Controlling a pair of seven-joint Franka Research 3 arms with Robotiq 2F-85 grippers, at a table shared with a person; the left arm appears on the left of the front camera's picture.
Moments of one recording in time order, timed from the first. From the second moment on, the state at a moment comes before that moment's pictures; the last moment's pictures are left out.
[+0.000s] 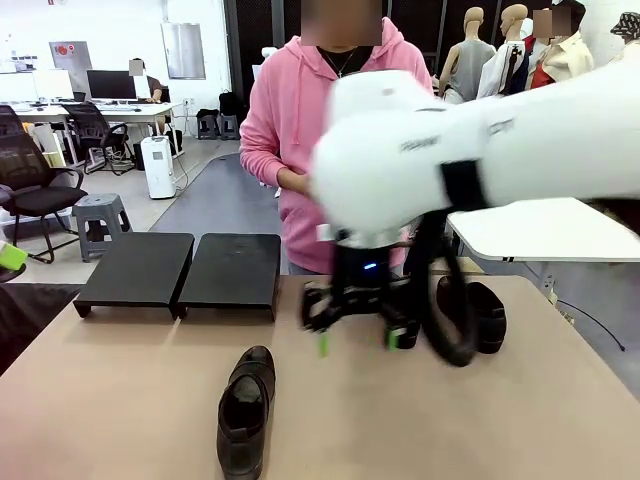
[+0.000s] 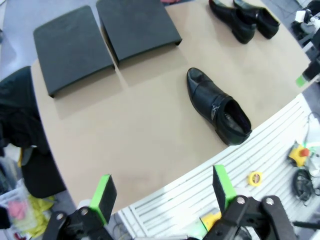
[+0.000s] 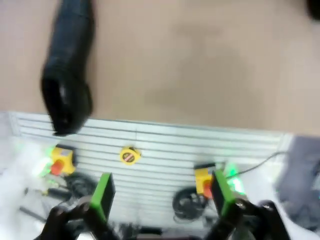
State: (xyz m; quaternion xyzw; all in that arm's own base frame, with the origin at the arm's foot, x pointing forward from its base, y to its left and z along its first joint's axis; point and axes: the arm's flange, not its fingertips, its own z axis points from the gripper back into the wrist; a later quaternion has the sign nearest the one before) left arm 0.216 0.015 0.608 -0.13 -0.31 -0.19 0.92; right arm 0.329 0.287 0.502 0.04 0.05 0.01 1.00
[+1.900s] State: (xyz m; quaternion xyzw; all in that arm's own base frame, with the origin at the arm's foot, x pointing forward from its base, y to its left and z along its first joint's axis) left arm 0.216 0.015 0.608 -0.13 -0.31 -0.19 0.92; right arm 0.319 -0.055 0.468 0.39 0.02 -0.12 0.91
